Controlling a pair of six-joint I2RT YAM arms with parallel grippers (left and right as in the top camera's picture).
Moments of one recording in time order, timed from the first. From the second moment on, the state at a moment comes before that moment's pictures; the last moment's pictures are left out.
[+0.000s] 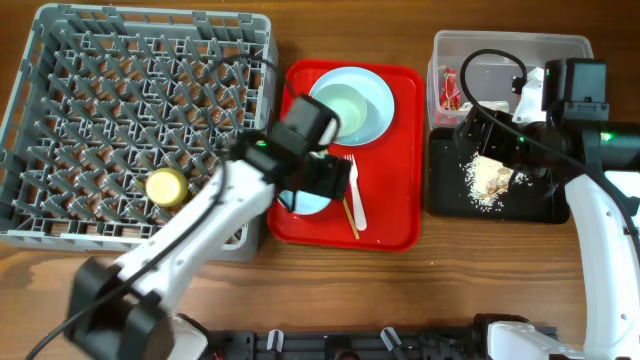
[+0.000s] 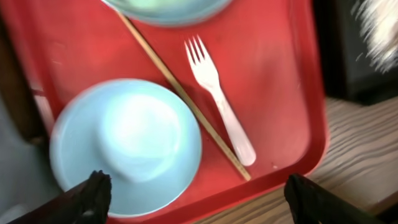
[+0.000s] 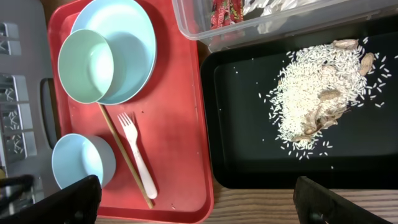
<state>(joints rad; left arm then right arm) -0.63 1.60 1.25 -0.83 0.12 -0.31 -0.05 1.34 1.36 -1.14 -0.21 0.26</state>
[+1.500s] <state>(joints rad) -0.21 1.53 1.46 -0.90 0.35 -0.18 -0.05 1.34 1.36 -1.16 -0.20 0.26</state>
